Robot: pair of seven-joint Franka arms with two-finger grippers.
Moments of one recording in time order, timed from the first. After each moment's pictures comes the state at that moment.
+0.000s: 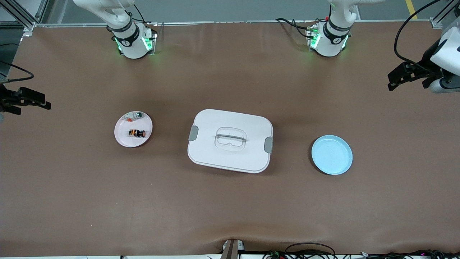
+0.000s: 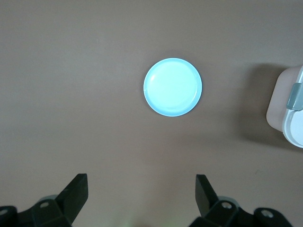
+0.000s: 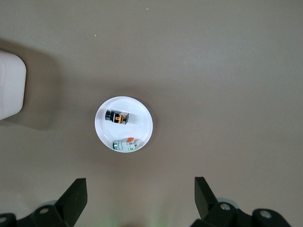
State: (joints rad) left arm -0.01 -0.05 -0.09 -1.58 0.04 1.53 -0.13; right arm 0.03 0.17 -0.17 -1.40 0.08 1.44 -0.25
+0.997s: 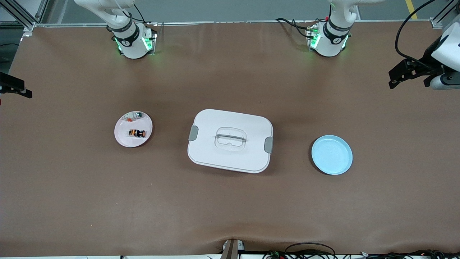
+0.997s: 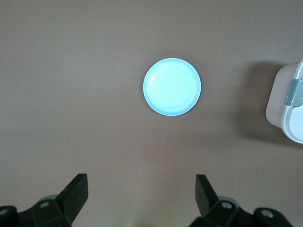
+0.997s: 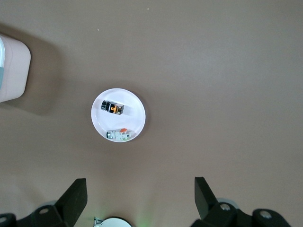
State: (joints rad) left arm -0.01 -0.06 -0.09 -1.58 0.04 1.52 -0.11; right arm -0.05 0.14 -0.14 -1.34 0.08 1.36 -0.38
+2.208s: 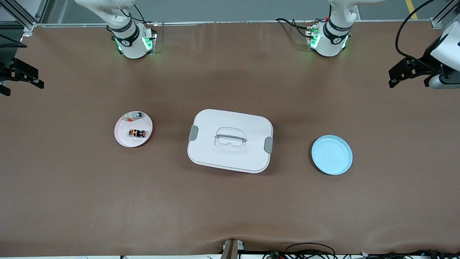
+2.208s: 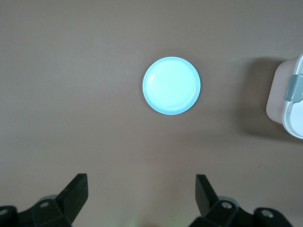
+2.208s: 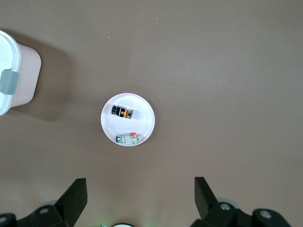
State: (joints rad) left arm -0.01 -0.07 -0.09 -1.58 0.04 1.52 -0.08; right arm -0.10 0.00 0.02 -1.47 0.04 1.43 -0.26
